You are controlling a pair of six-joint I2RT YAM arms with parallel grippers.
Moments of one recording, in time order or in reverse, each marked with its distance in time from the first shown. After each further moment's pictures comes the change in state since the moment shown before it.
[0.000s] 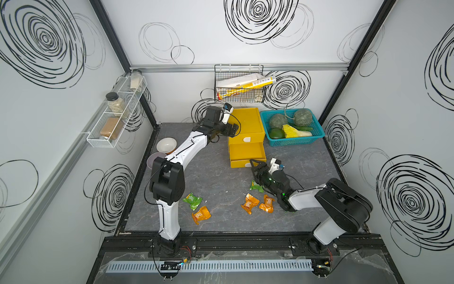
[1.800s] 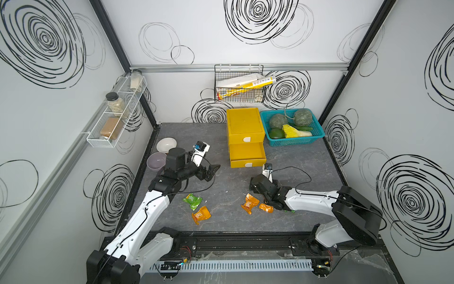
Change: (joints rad) left arm 0.128 -0.983 -0.961 0.019 0.293 0.039; right arm 0.214 -0.073 0.219 -1.022 0.478 -0.661
